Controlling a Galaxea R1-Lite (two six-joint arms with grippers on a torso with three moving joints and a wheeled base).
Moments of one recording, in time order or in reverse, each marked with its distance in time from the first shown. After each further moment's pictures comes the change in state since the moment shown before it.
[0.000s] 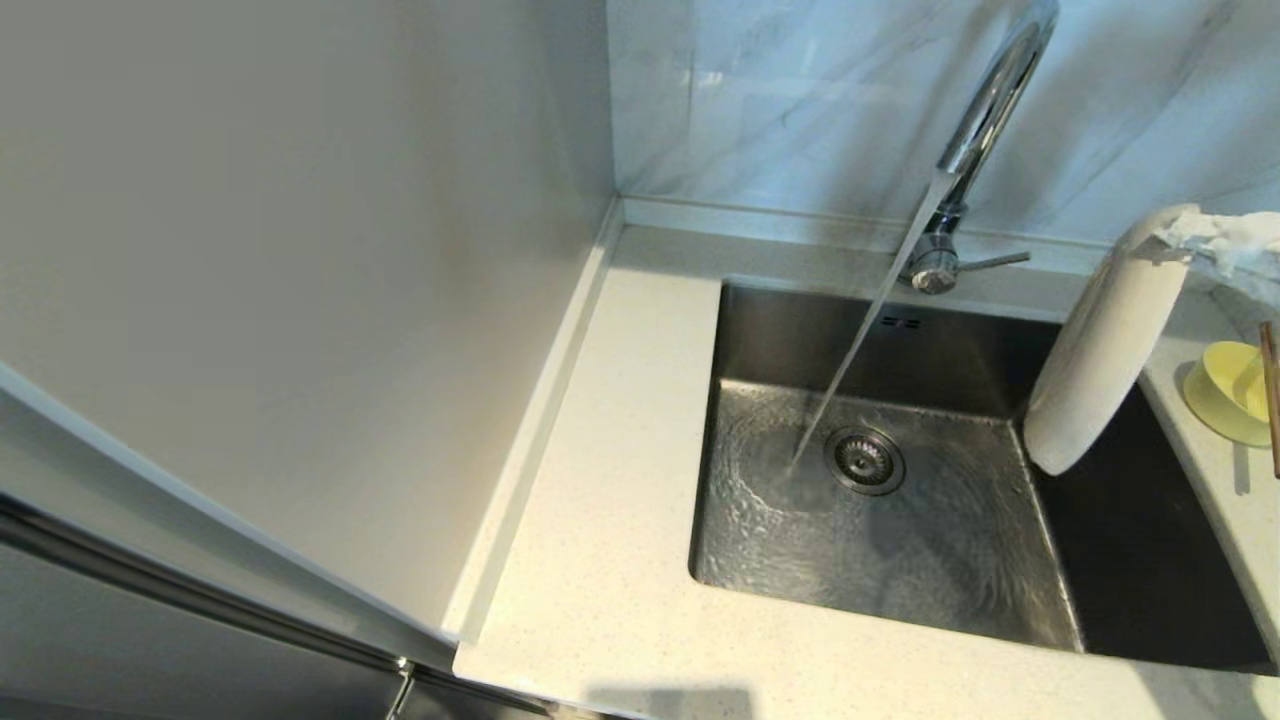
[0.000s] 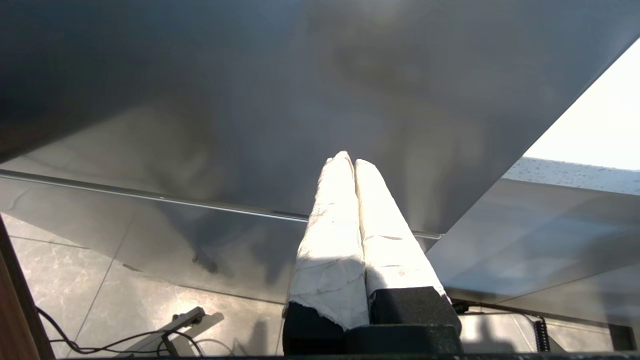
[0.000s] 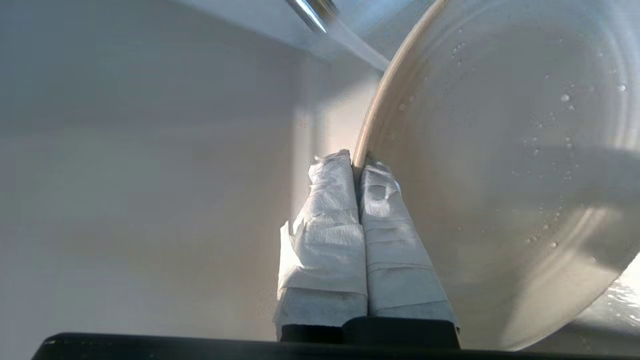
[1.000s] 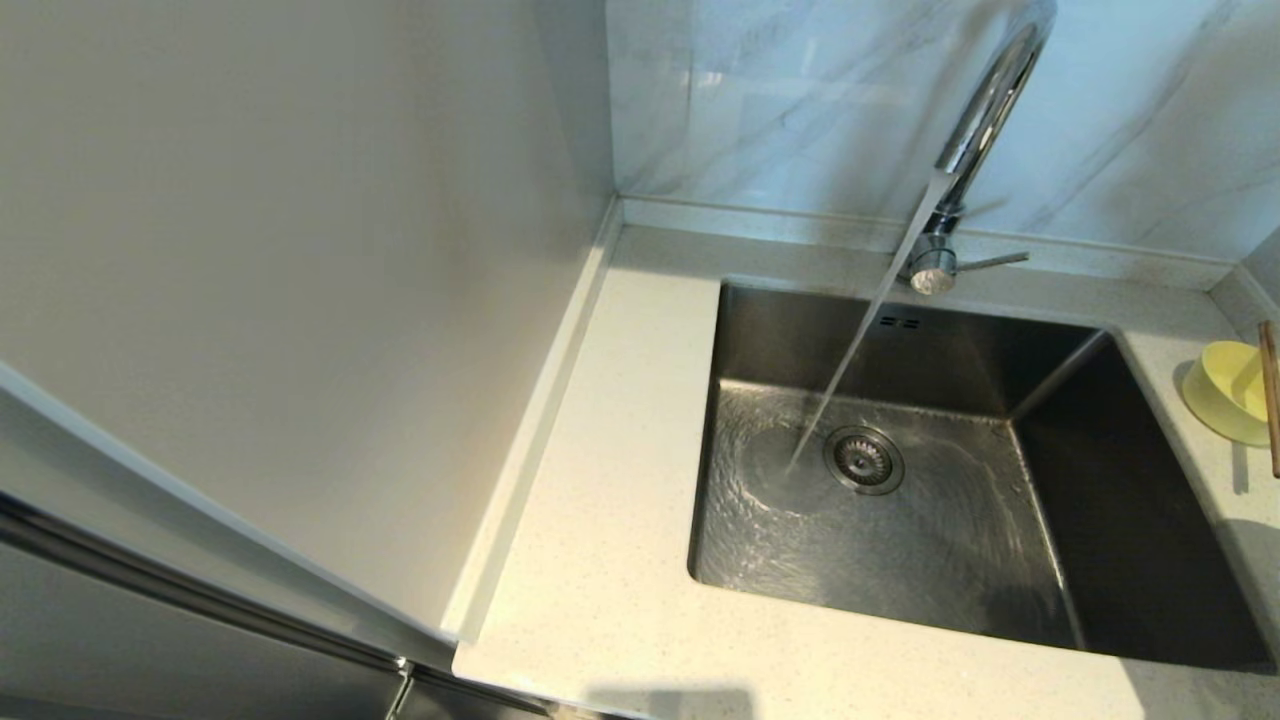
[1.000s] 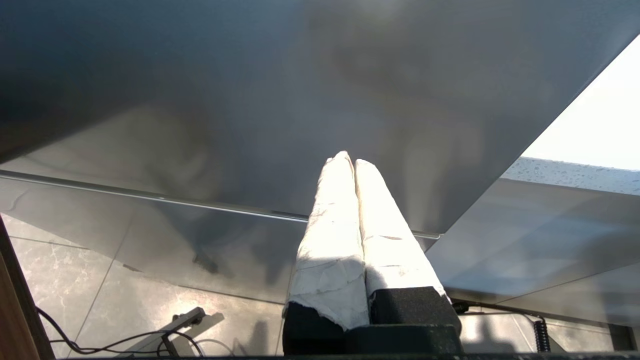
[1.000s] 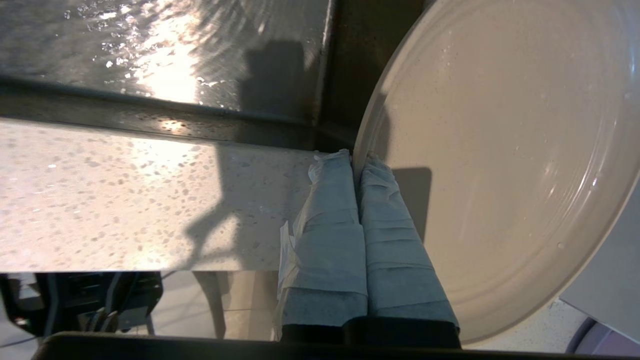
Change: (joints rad) left arm 0.000 0.000 0.000 0.000 0.000 0.000; right arm -0.009 -0.187 0.238 0.638 -0.646 -0.988
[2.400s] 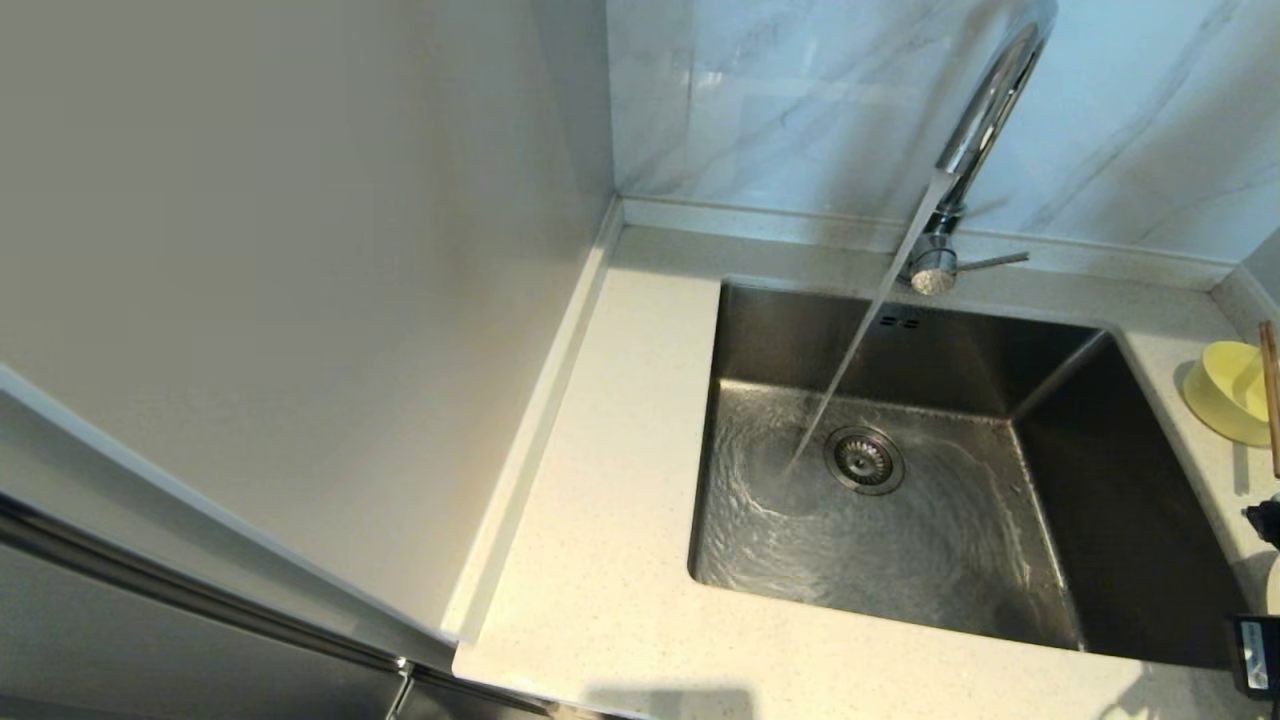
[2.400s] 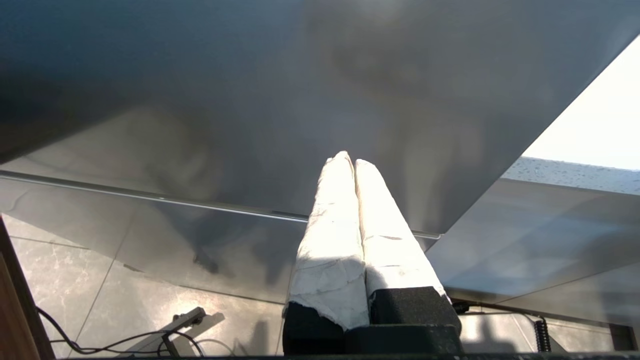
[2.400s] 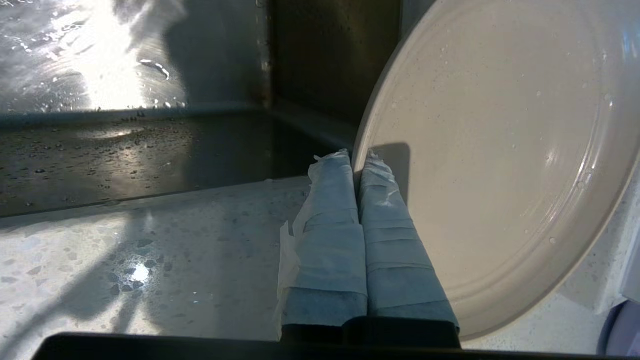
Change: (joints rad) left arm 0.000 0.000 0.000 0.000 0.000 0.000; right arm -0.175 0.314 0.318 -0.534 -0.059 0.005
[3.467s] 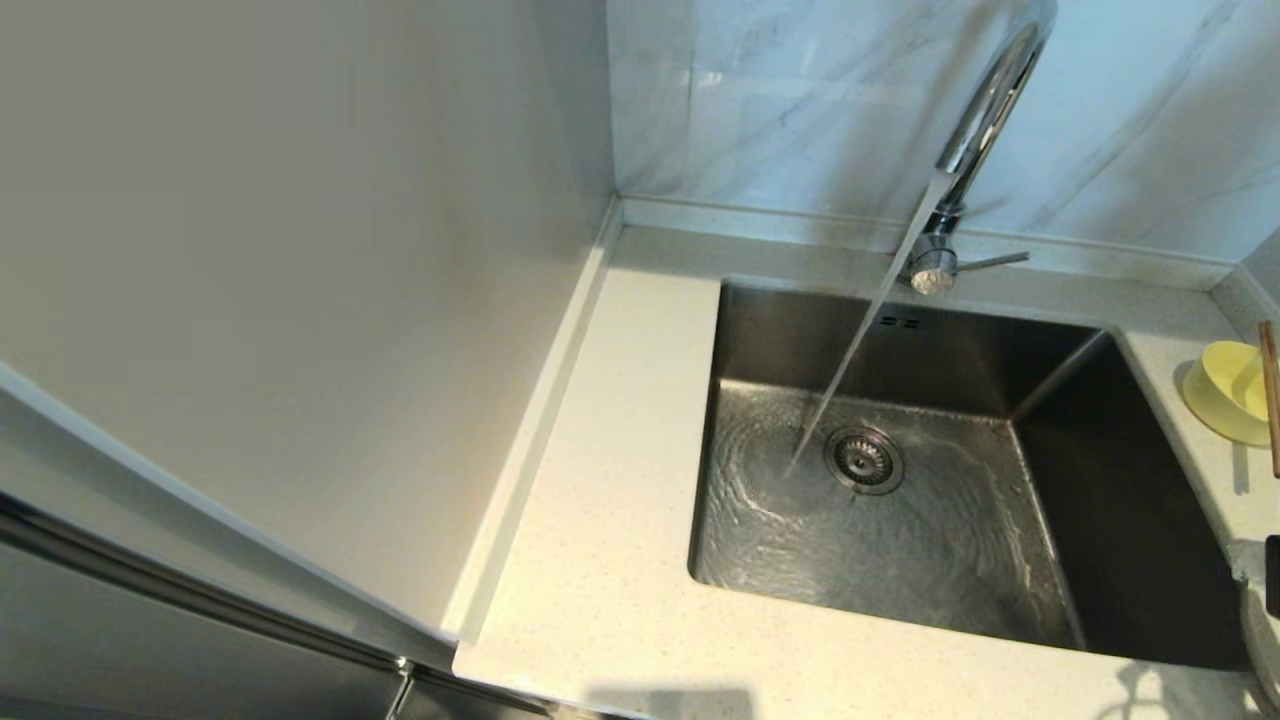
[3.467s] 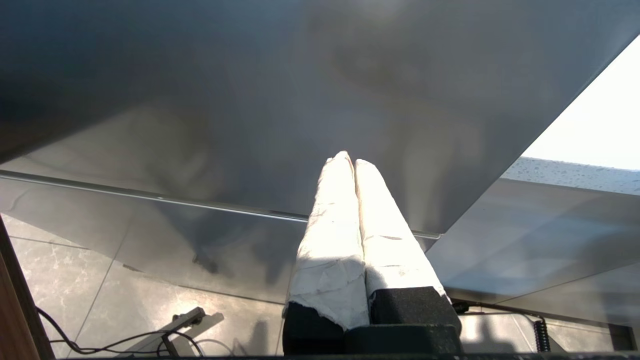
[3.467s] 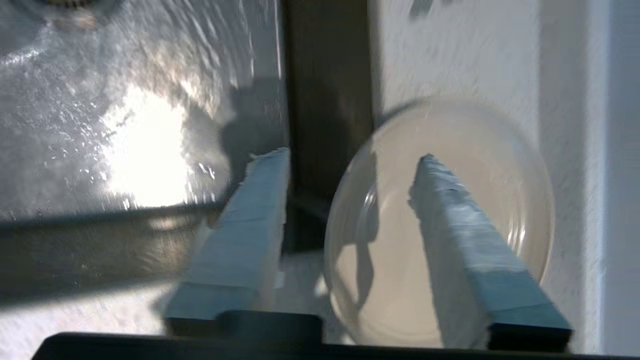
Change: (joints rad) left arm 0.000 0.000 0.000 0.000 0.000 0.000; right arm -0.011 -0.121 -0.137 0.016 0.074 -0.003
